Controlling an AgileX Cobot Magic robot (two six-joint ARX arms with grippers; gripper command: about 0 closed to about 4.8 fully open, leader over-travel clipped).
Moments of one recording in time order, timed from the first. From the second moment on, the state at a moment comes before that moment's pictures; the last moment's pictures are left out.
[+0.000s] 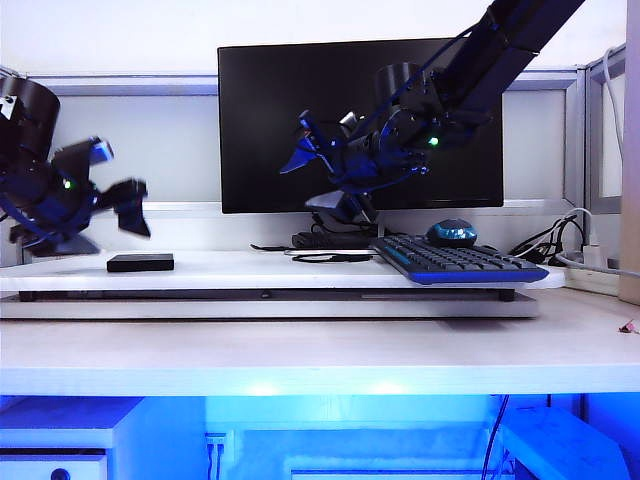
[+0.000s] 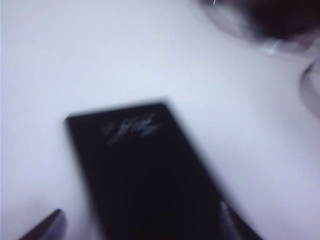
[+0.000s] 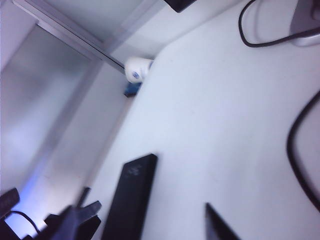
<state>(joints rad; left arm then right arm) -0.01 1.99 1.21 0.40 0.22 -0.17 0.38 2.37 1.94 0.27 -0.47 0.78</state>
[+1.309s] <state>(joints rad) 0.00 1.39 1.24 0.13 0.16 -0.02 0.33 1.90 2.13 -0.40 -0.03 0.08</state>
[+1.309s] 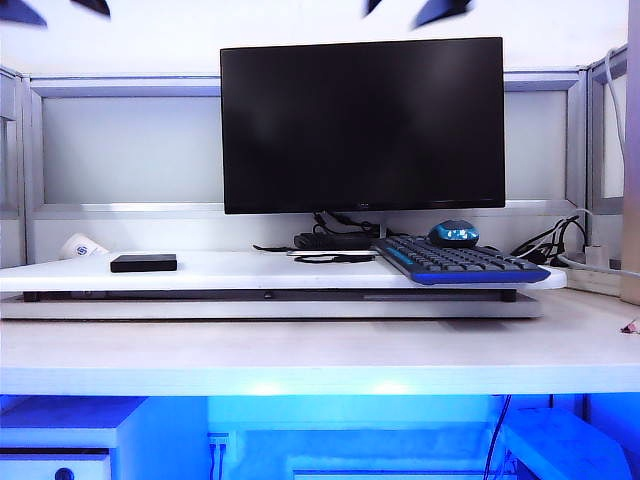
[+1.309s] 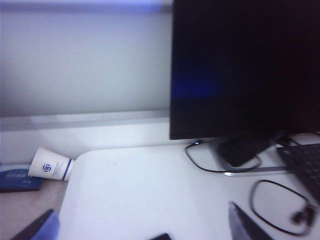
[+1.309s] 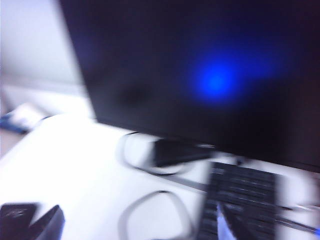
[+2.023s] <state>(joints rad) 0.00 1.03 1.24 -0.19 0.22 -0.01 0.32 1.46 2.13 -0.70 -0.01 -0.03</state>
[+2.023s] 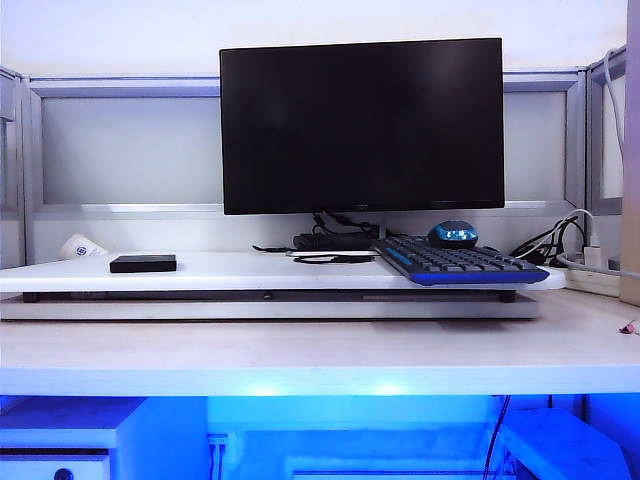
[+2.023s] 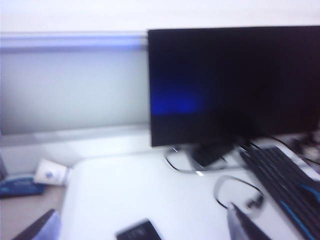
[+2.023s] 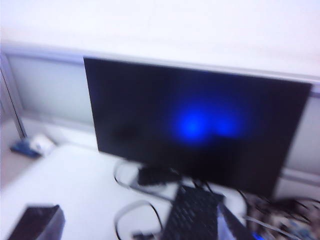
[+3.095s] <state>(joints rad) 0.00 0.38 0.75 -0.35 0.26 -0.09 0.32 0.68 1.02 -0.49 0.05 0.03</state>
